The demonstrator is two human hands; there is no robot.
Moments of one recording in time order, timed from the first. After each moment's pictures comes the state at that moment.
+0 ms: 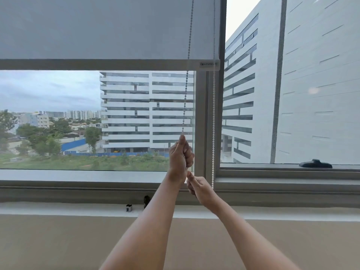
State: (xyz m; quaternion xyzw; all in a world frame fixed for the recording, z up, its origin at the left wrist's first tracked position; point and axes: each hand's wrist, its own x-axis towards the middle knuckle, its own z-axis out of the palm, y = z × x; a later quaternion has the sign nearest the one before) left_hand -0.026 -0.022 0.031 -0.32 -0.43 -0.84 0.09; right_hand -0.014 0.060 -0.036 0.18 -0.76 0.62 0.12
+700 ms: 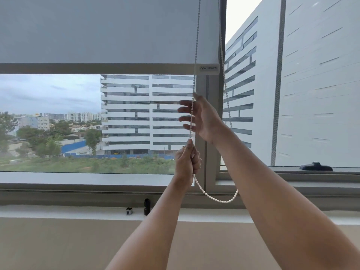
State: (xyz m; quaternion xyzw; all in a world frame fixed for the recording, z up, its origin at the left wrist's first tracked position) left_hand -0.006 -0.014 0.033 -0.31 -0.45 -0.83 0.06; right_hand 0.019 0.049 0.144 0.22 -0.64 0.73 0.12
